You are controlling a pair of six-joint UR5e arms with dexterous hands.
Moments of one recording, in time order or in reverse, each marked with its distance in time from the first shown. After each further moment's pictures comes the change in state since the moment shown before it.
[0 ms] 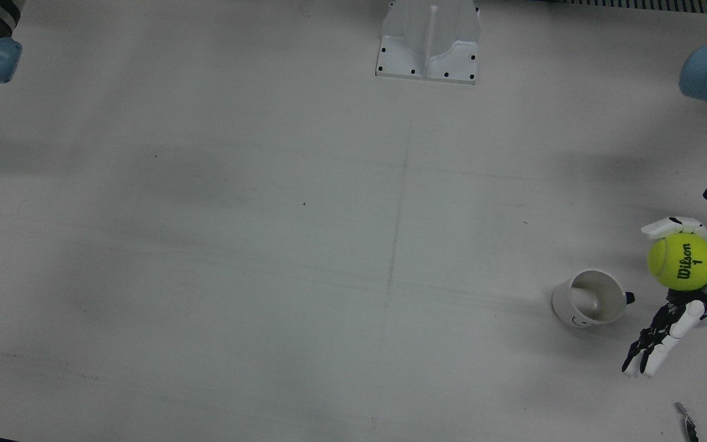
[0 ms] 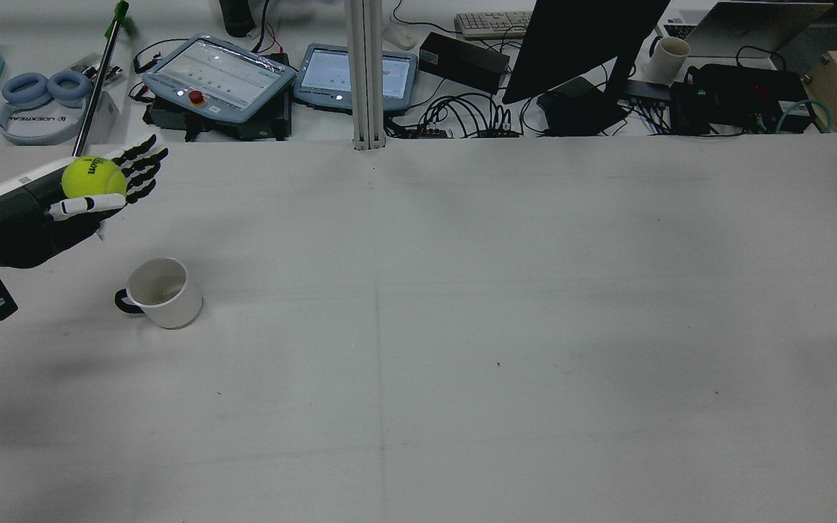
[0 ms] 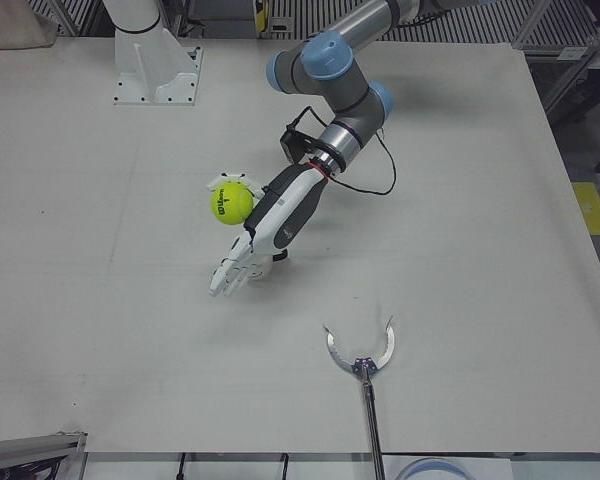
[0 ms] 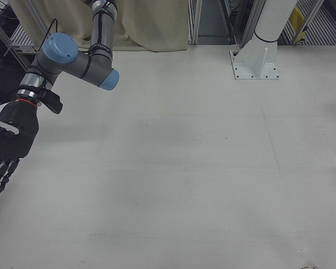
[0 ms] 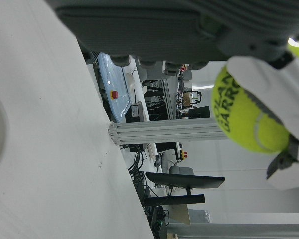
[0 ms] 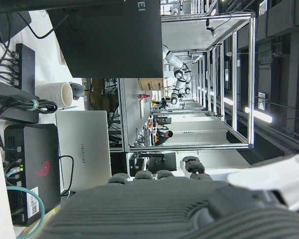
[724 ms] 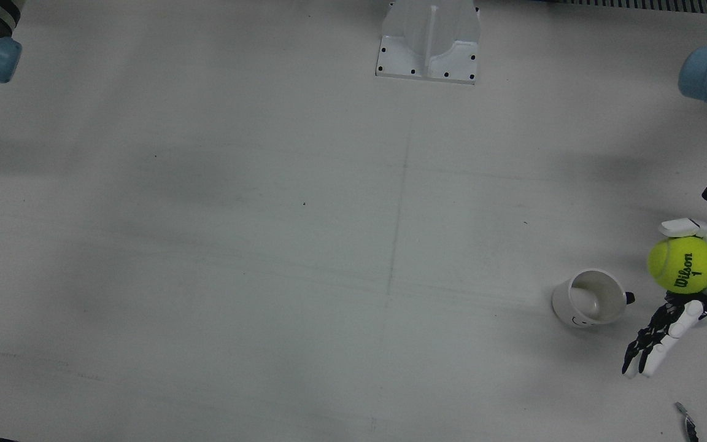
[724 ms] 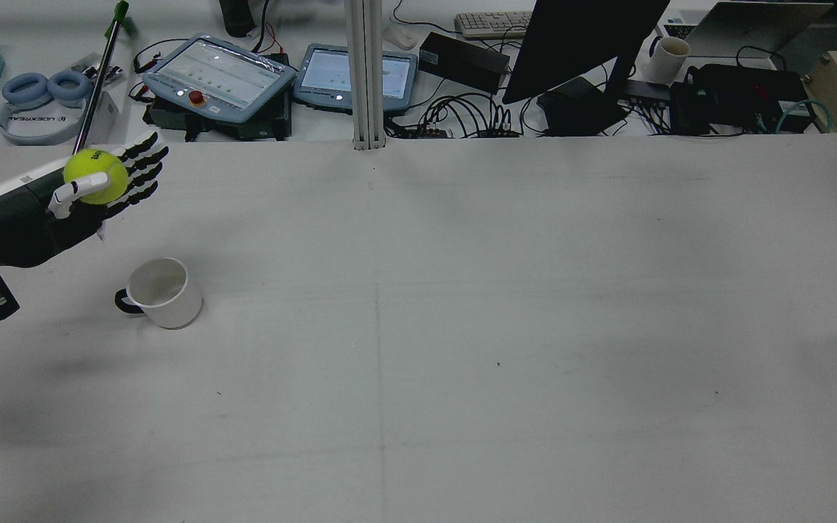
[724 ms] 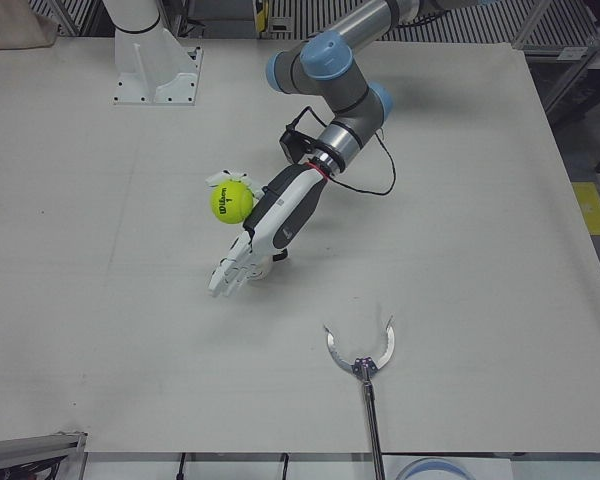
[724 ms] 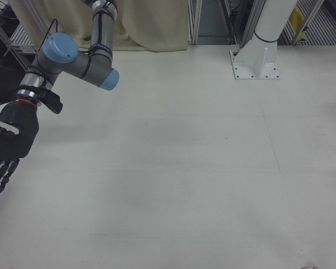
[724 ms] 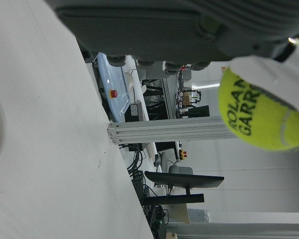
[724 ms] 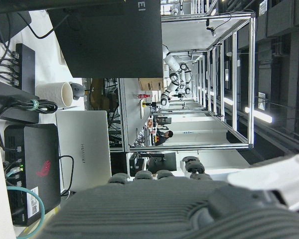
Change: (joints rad) left arm 0.000 -0.004 0.001 0.000 0.000 -0.002; right arm 0.000 0.000 0.000 0.000 0.000 0.000
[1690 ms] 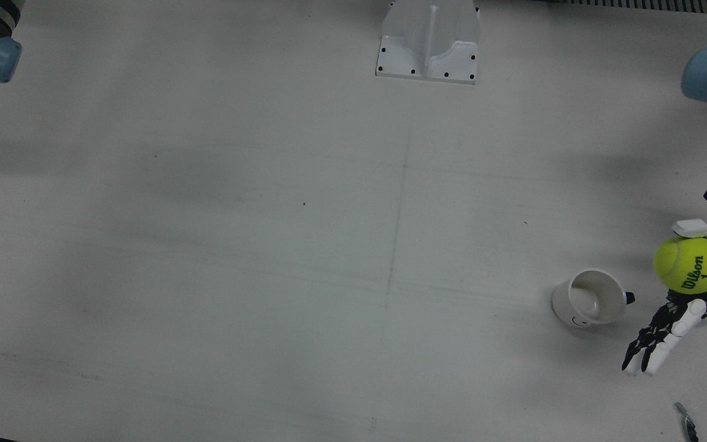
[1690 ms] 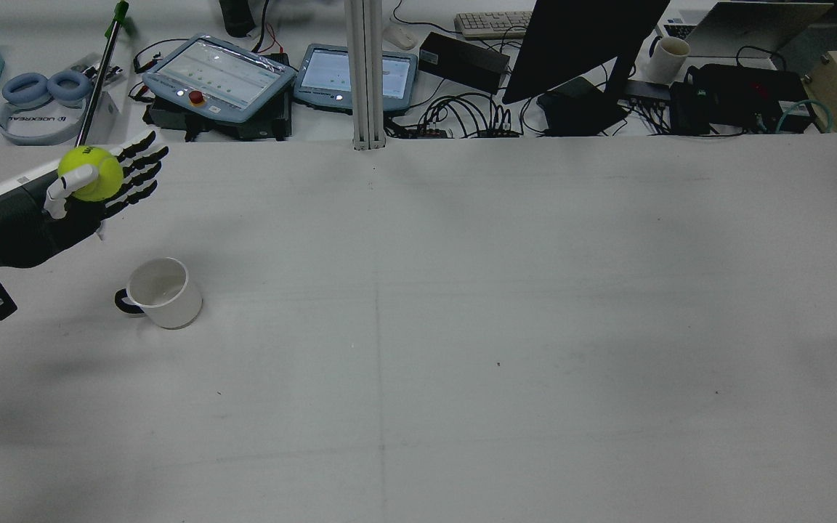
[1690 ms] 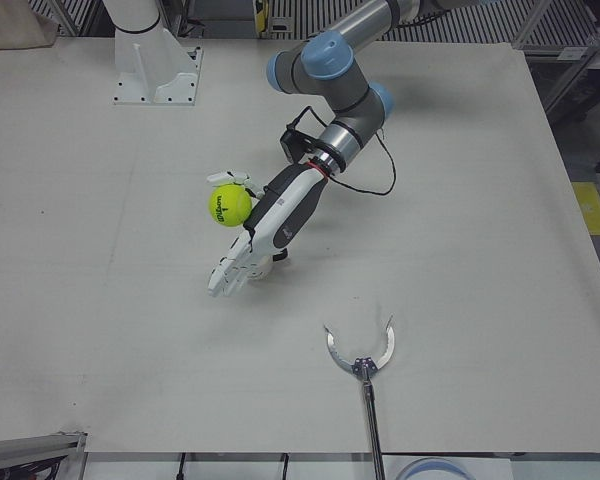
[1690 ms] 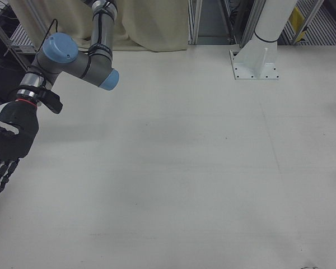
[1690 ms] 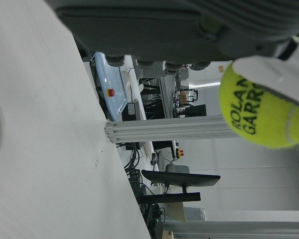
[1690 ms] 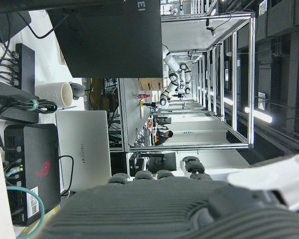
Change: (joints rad) left arm -0.002 0.014 0.008 -0.048 0.000 -0.005; right arm 0.001 0.000 0.000 0.000 0.000 0.000
